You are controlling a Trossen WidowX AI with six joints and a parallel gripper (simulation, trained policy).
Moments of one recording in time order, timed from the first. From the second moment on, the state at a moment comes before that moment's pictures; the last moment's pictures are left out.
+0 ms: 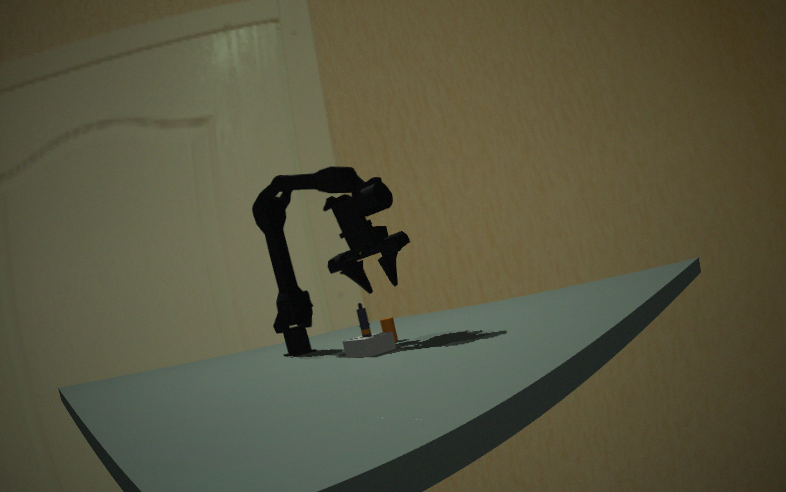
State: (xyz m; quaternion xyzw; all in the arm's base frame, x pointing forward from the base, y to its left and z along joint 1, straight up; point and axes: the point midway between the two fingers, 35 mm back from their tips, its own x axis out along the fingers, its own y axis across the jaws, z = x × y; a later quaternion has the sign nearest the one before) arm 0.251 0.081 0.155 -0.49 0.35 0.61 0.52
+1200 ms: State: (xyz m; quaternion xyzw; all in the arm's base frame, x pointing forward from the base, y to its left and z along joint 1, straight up) arm 0.249 0.082 0.107 -0.55 0.40 0.64 0.37
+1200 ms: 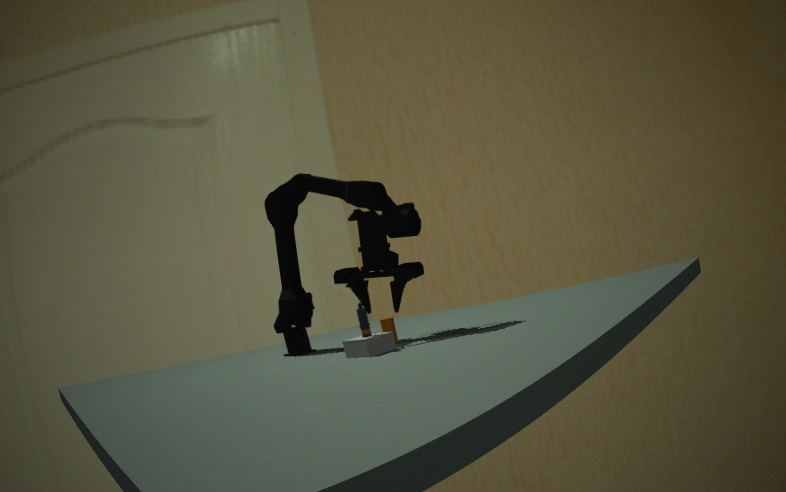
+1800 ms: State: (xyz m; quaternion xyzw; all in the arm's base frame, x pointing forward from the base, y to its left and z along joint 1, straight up) arm 0.239 0.089 0.072 -0.56 0.38 0.66 0.31
